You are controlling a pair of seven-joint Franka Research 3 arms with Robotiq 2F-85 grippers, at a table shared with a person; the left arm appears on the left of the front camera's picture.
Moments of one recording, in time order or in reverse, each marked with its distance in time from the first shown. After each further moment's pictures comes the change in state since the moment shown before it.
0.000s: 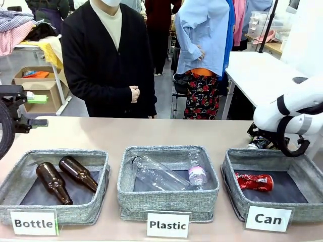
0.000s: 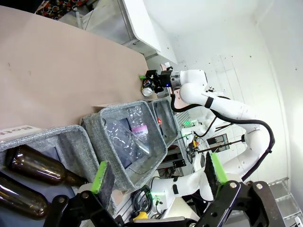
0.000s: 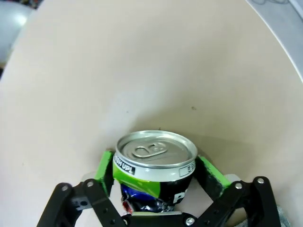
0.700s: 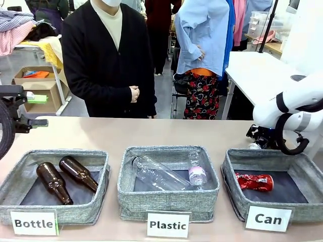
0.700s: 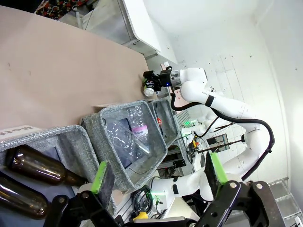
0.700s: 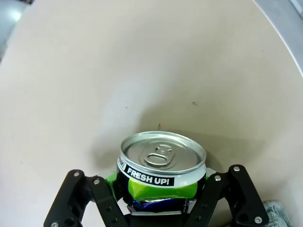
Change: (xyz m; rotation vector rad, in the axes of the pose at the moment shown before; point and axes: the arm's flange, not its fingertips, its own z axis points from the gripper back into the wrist) left arm 0.000 0.000 0.000 0.000 0.000 0.000; right arm 0.001 0.003 -0.001 -0.027 0.038 0.001
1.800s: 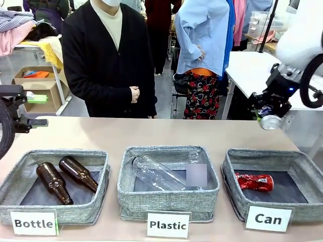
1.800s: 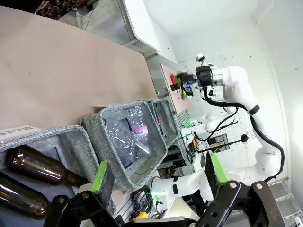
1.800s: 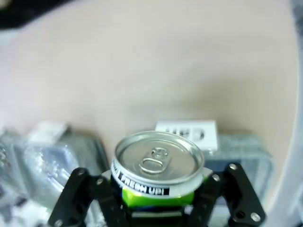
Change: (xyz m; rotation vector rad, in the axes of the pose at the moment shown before) left arm 0.000 0.000 0.000 0.000 0.000 0.000; right arm -0.059 0.021 0.203 0.203 0.173 0.672
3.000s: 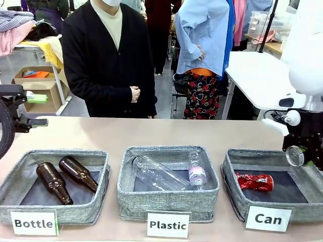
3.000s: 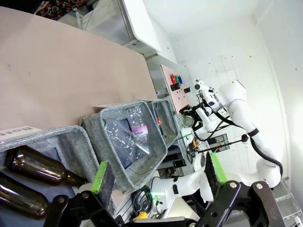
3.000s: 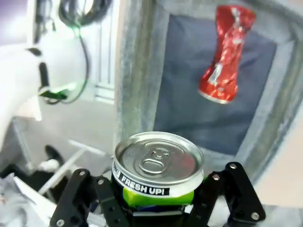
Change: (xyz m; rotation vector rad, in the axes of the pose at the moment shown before) left arm 0.001 -0.001 0.000 0.000 0.000 -0.002; right arm -0.125 -0.023 -0.022 0.121 0.584 1.722
